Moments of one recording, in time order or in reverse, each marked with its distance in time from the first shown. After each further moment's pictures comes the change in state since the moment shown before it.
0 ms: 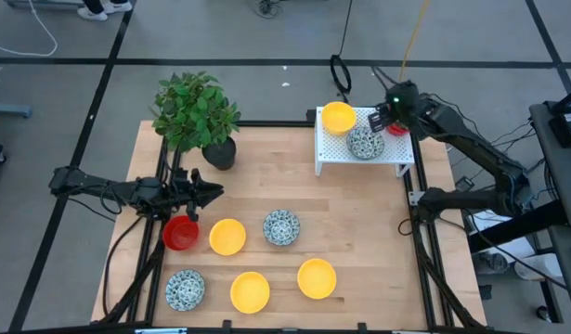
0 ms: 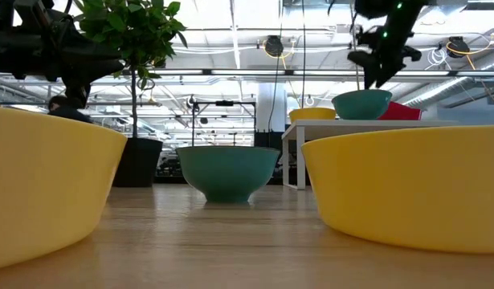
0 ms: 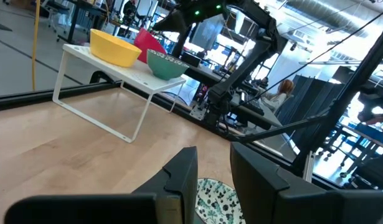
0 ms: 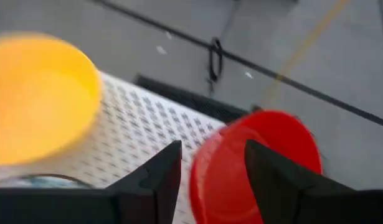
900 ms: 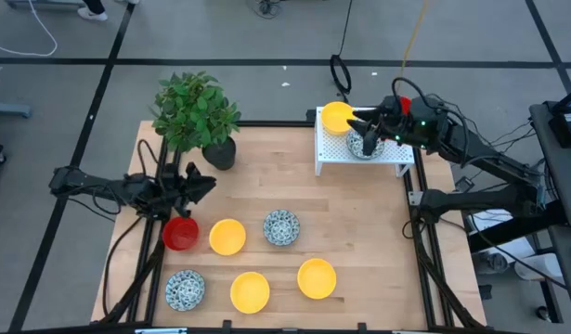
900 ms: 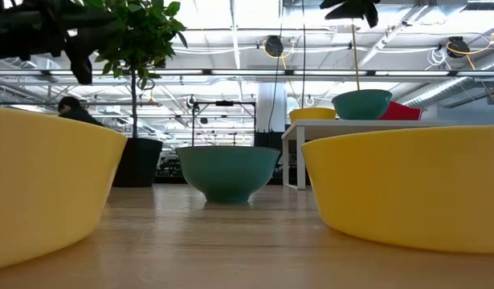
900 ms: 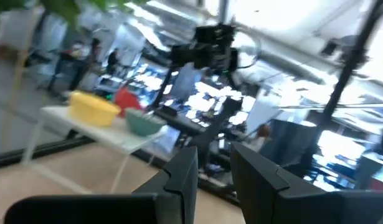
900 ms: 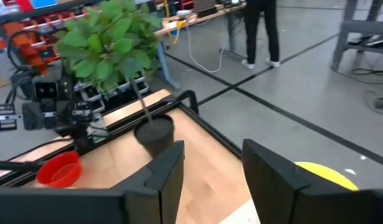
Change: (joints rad) left arm -0.001 0.000 0.004 0.257 0.027 0.094; right arm 0.371 -0.158 0.000 0.404 -0.379 0.042
